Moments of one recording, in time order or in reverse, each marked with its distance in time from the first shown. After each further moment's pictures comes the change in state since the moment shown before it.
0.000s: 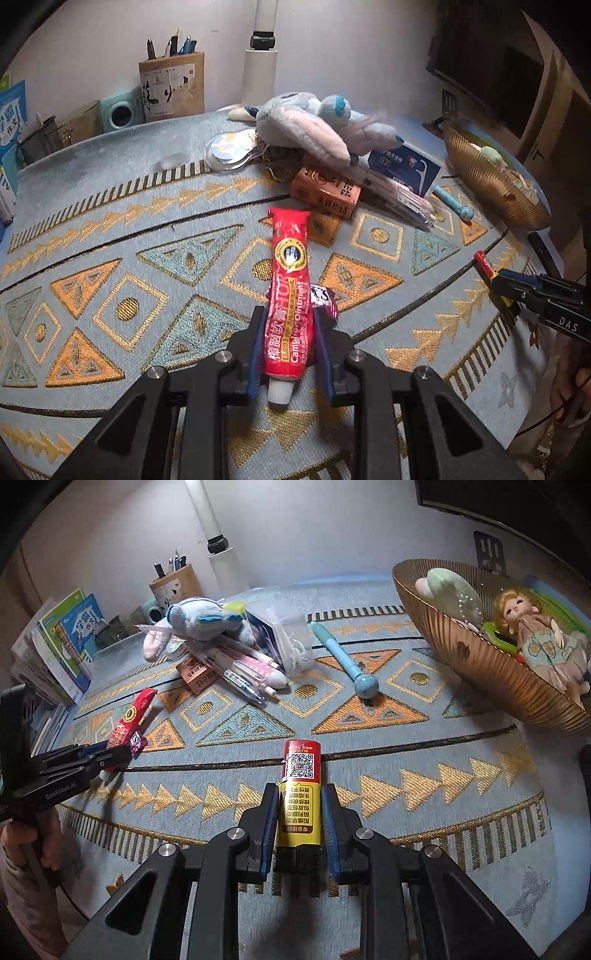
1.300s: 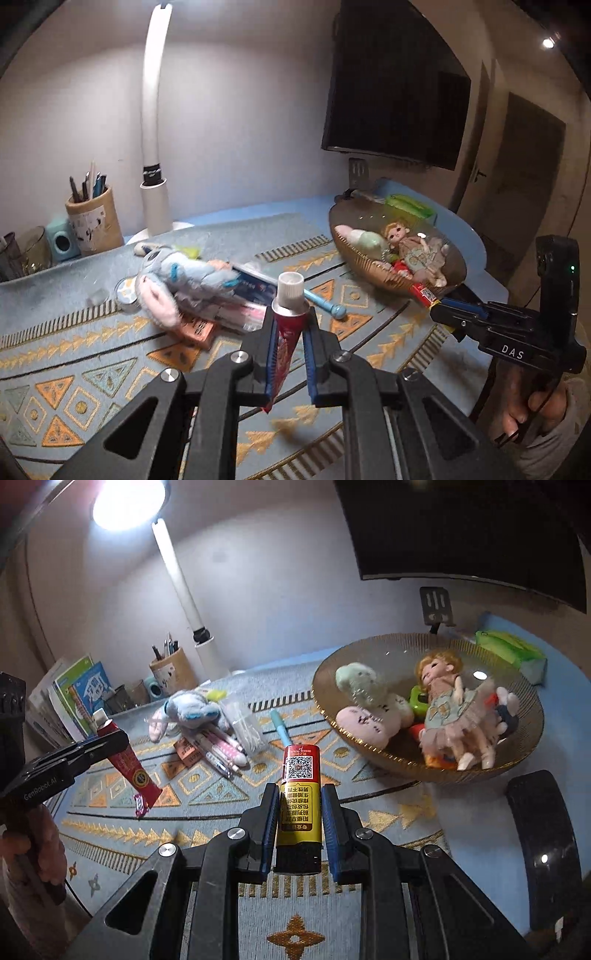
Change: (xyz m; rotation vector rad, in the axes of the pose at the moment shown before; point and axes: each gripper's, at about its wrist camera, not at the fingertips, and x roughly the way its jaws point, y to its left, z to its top) left arm -0.079 -0.127 0.061 0.140 -0.285 -0.160; right arm -0.096 -0.056 0.014 0.077 -0.296 -0.006
